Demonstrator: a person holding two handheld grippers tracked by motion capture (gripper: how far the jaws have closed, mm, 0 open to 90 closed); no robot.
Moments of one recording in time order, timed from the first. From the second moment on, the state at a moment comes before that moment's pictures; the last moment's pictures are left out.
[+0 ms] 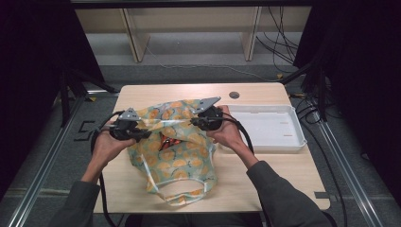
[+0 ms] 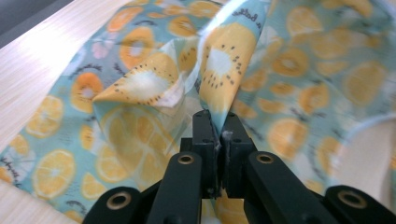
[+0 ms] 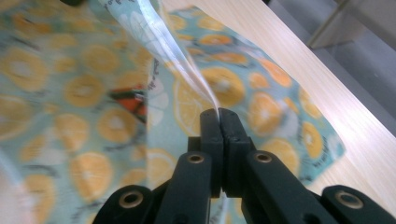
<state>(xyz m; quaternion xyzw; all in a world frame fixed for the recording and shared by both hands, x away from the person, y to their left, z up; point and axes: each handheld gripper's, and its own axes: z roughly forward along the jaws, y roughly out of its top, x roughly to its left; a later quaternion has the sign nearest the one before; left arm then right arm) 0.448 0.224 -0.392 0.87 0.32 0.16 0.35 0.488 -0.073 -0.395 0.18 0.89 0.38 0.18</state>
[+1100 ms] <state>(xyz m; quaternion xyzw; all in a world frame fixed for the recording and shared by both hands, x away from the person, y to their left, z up) 0.481 0.230 -0.413 0.87 0.36 0.13 0.32 0.459 -0.066 -0.458 0.15 0.95 0.24 0.14</state>
